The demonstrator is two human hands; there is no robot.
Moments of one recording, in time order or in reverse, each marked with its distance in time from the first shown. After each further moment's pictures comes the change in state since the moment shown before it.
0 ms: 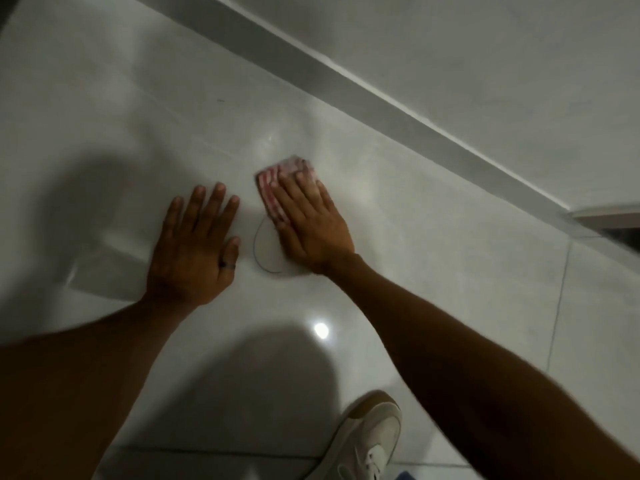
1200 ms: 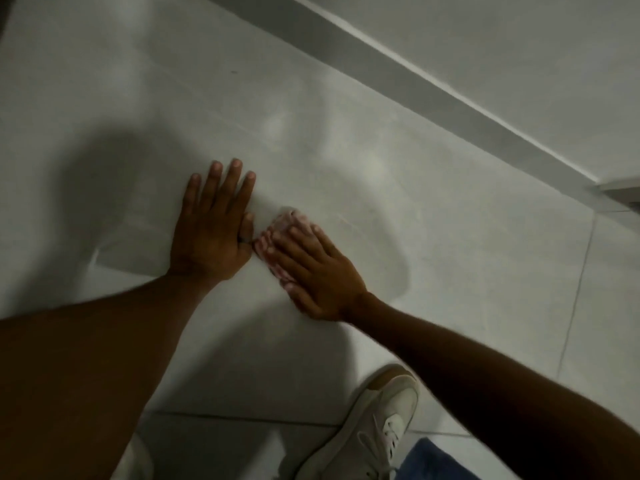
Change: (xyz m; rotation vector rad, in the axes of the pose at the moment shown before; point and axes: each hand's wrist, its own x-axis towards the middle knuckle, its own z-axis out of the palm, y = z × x) left_hand -0.006 0.003 -0.010 0.009 -0.105 -0.013; right_hand -0.098 -0.031 0.027 -0.027 -0.080 -0.378
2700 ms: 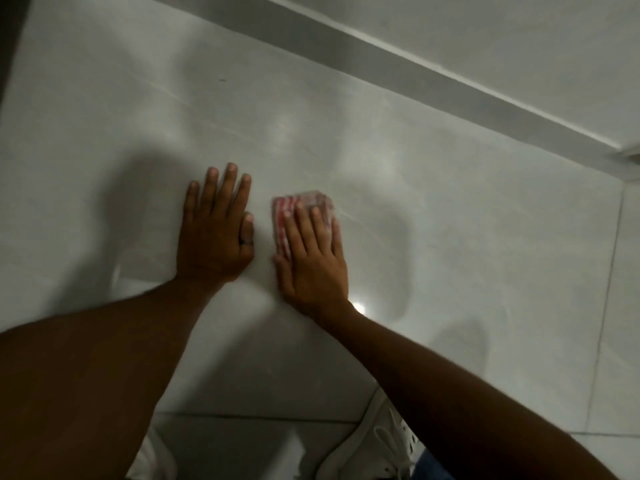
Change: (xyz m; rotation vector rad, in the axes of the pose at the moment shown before) left_hand 0.006 -0.001 0.000 0.005 0.028 -0.017; right_hand 0.033 -0.048 0.009 0.078 0.199 0.613
